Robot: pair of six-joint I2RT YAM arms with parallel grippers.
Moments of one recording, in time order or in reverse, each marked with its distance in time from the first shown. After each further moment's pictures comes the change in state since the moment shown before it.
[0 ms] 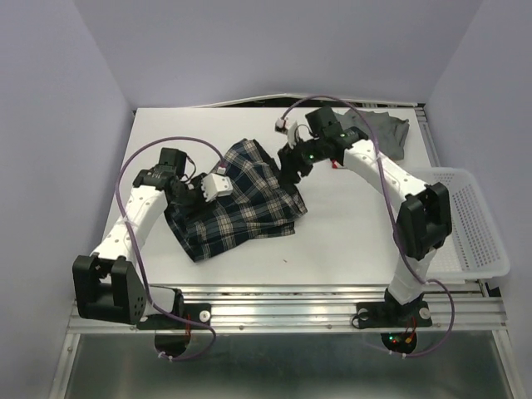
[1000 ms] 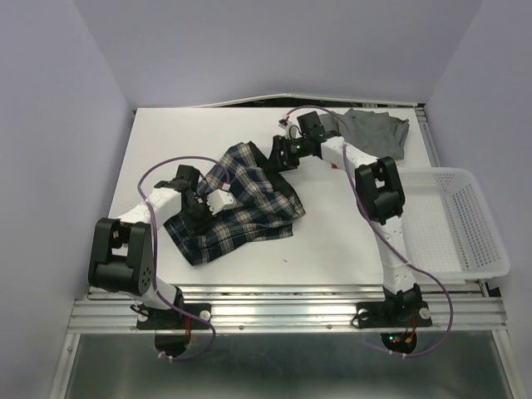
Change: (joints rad) left arm -0.016 0.188 -0.194 0.259 -0.157 -0.121; right arm -0.111 0.557 0.400 0.307 -0.130 0.634
